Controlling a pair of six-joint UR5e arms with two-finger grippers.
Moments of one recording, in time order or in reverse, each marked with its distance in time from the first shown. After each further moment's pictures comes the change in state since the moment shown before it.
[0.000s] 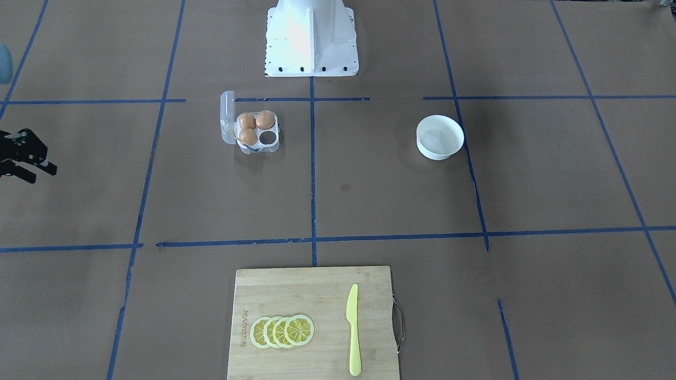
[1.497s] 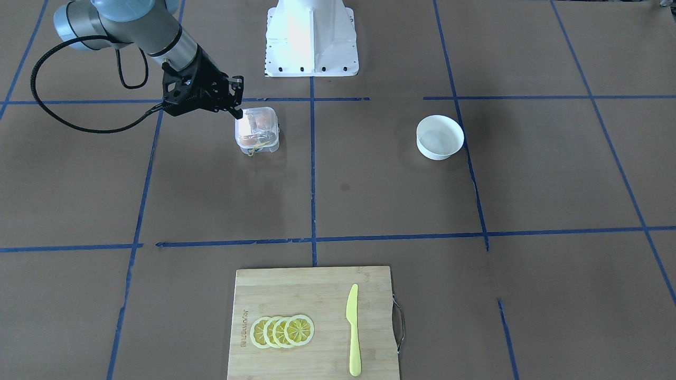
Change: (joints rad) left arm 0.002 -0.007 -0.007 -0.002 -0.047 0.001; right arm -0.469 0.278 0.214 -0.219 -0.370 0.535
